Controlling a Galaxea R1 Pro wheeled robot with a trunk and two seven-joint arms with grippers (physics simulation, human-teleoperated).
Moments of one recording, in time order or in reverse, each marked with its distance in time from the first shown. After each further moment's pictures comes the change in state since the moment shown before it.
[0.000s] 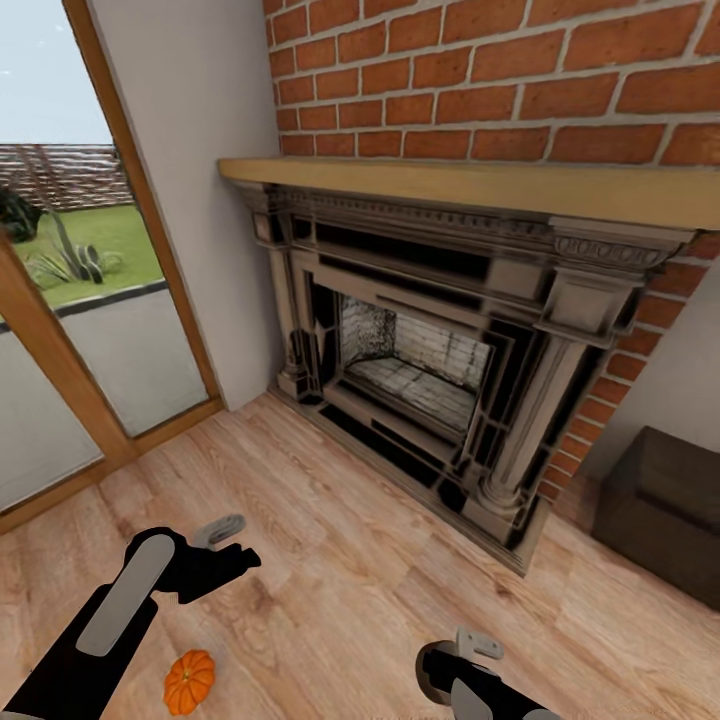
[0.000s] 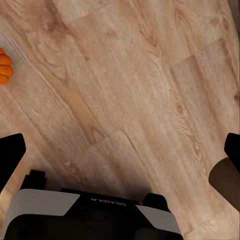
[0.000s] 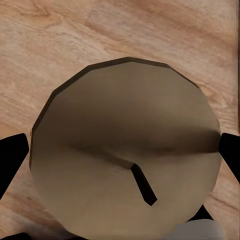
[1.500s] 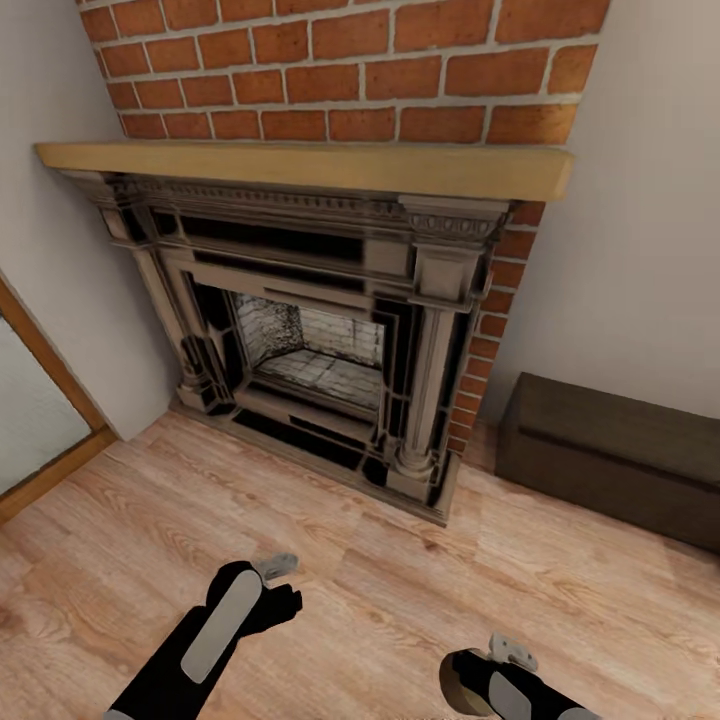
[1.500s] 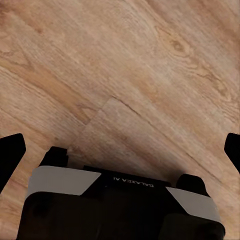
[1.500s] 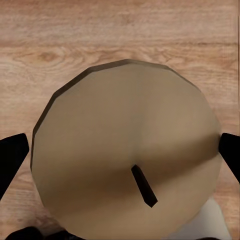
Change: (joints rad) left arm -0.006 -0.183 -0.188 0.241 -0.266 -0.157 -0.015; right arm -0.001 -0.105 -0.002 -0.004 -0.155 0.069 0.081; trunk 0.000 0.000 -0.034
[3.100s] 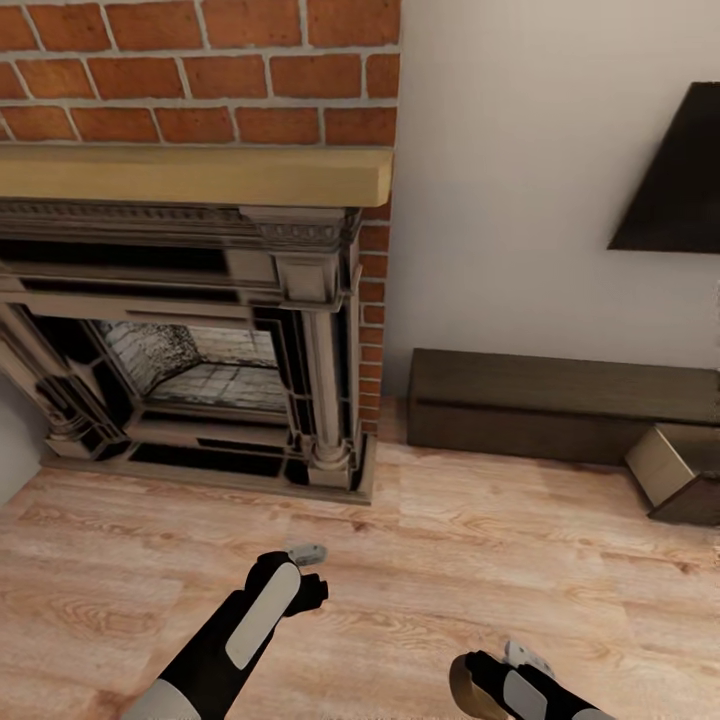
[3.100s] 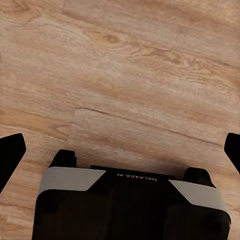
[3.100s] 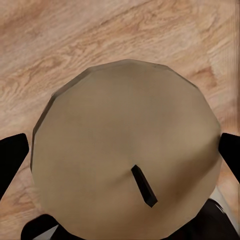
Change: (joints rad) left arm -0.076 -0.080 -0.103 0.096 -0.092 -0.049 -0.002; right arm 0.000 -0.035 0.001 0.009 -0.129 0.006 0.013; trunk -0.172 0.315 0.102
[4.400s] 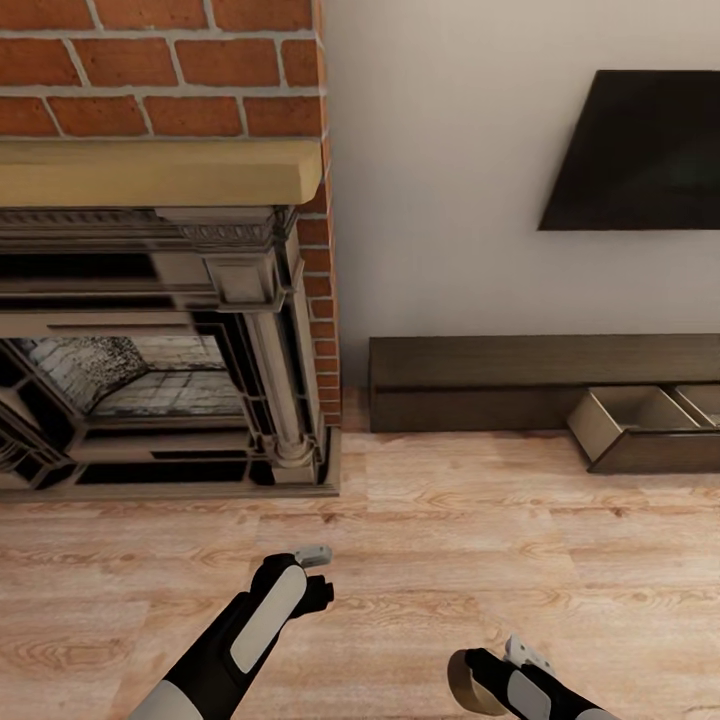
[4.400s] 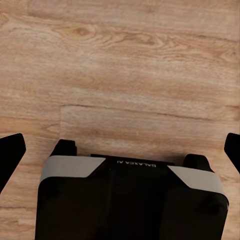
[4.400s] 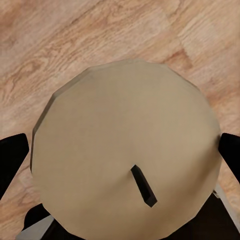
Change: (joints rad) left arm 0.001 -0.008 -0.029 -0.005 0.000 -0.002 0.000; right arm 0.000 -0.011 0.002 0.002 0.001 -0.003 0.050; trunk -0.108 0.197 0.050
